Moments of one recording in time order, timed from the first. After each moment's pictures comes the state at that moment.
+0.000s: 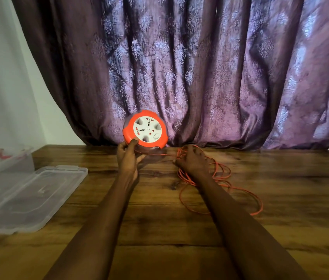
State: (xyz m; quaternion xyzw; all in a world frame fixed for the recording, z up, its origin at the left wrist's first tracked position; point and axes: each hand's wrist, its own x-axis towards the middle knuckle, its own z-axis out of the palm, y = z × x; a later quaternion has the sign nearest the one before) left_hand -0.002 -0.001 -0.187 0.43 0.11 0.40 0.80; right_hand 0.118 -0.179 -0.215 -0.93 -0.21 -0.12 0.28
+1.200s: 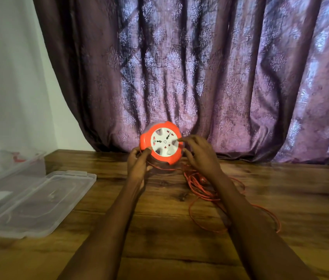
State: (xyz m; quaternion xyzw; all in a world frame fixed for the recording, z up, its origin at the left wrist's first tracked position) left_hand -0.002 0.001 -0.188 0.49 0.09 0.38 0.78; right_hand 0.103 -0.189 -0.155 -0.76 -0.47 -0.36 0.27
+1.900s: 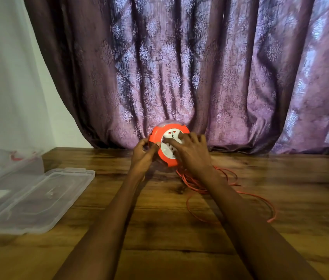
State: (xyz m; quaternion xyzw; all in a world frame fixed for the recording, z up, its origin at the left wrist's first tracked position) left_hand 0.002 -0.007 -0.183 0.64 0.04 0.39 0.66; right_hand 0.062 -0.174 -0.151 -0.84 -0.39 -0.39 0.01
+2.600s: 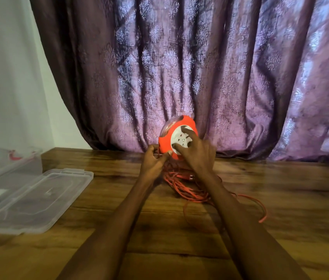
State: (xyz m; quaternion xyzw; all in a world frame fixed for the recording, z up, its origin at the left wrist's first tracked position) left_hand 0.012 -0.038 -0.192 0.63 0.02 0.37 0.68; right_hand 0.064 -0.174 -0.140 -0.87 -0.20 -0.32 0.33
